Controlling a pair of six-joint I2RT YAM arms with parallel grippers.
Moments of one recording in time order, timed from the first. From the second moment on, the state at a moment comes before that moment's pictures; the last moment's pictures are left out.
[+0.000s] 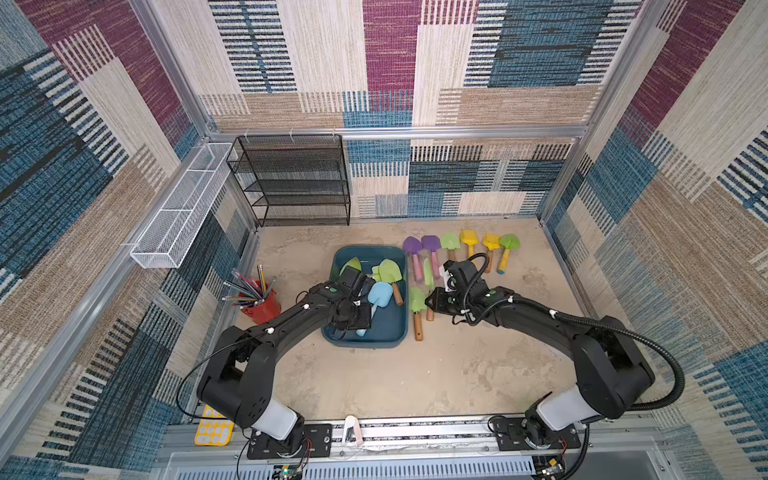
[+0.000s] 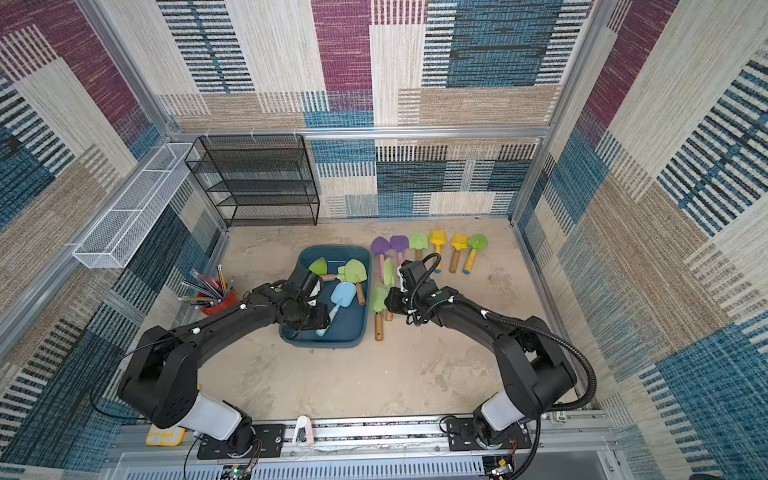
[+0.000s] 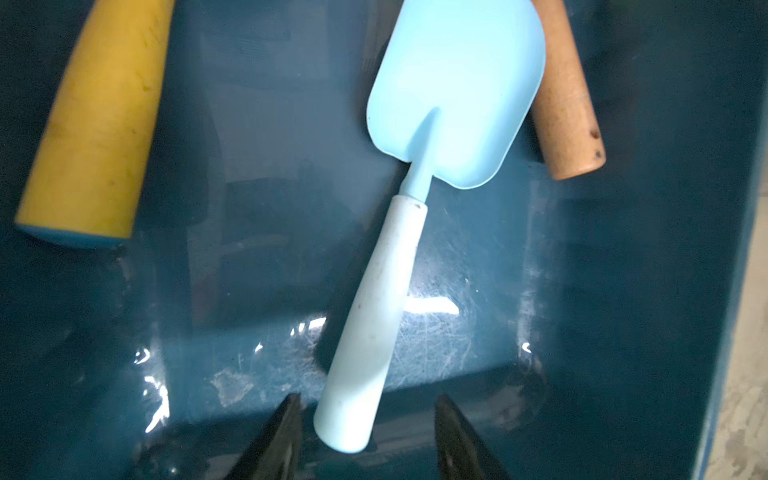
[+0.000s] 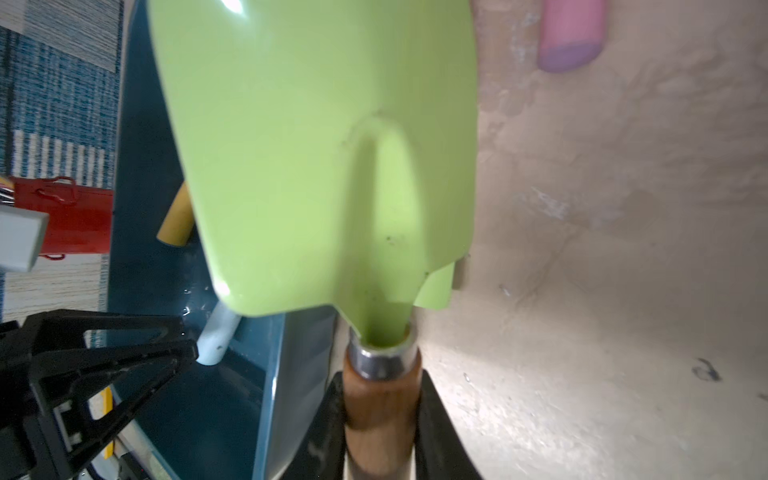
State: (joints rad) left arm -0.49 1.55 0.99 -0.66 0.09 -0.46; right arm 0.54 1.52 0.90 -0.25 -0.20 0.63
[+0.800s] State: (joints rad) left arm -0.52 1.60 0.93 -0.59 0.14 -0.44; right arm 0.54 1.63 0.88 -0.39 -0.05 0.59
